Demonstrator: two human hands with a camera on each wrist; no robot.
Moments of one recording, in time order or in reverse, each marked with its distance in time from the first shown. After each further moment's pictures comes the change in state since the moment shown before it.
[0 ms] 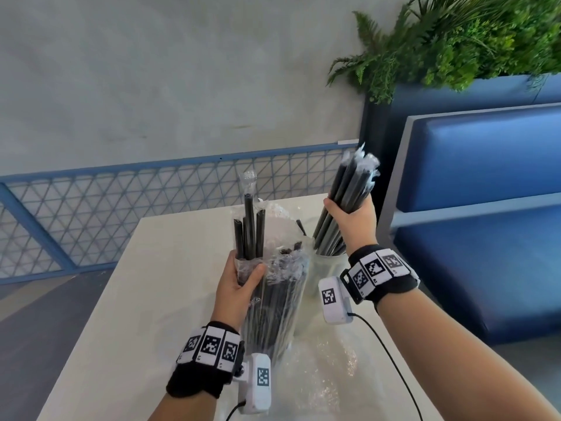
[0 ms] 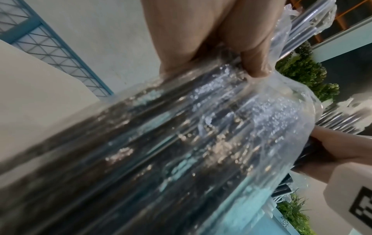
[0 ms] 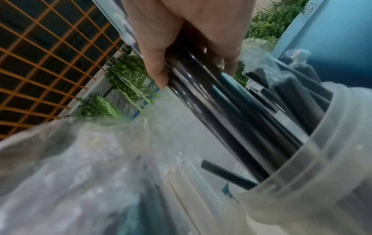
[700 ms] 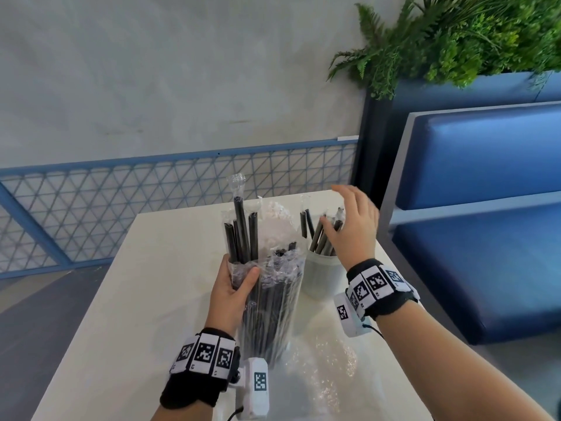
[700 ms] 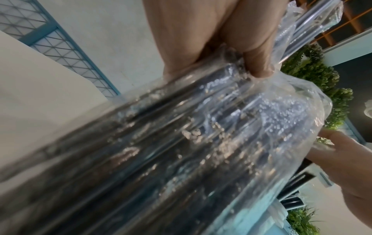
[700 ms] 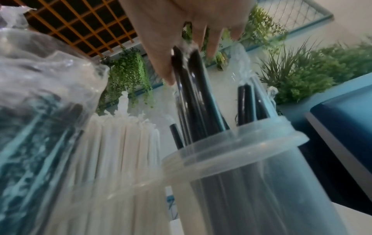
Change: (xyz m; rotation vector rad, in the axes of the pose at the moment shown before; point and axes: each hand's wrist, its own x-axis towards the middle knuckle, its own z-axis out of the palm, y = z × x) left_hand 0.001 -0.010 -0.007 -0.021 0.025 -0.035; right_hand -0.008 0.031 -0.002 -0.677 -0.038 -0.443
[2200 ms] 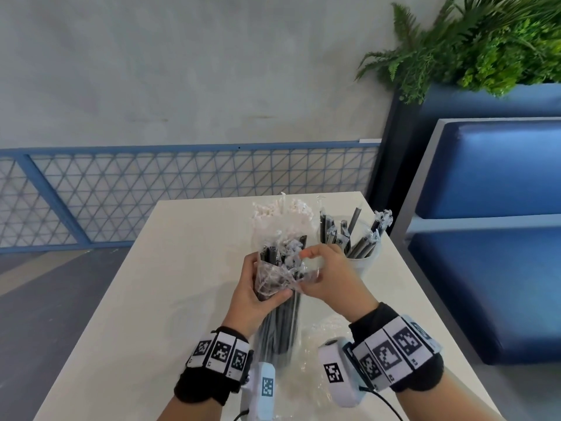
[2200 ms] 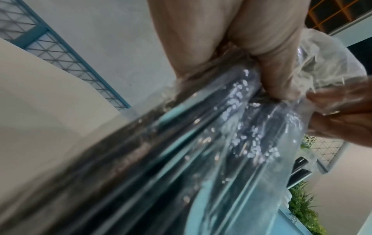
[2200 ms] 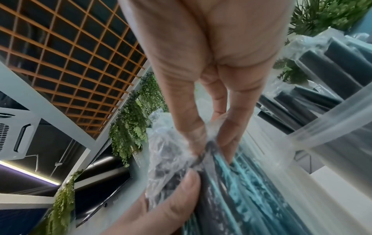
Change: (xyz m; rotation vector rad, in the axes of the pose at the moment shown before) left_hand -0.012 -0.010 -0.007 0.022 -0.139 0.016; right_hand -0.056 -0.065 -0.012 0.298 -0.713 0.150
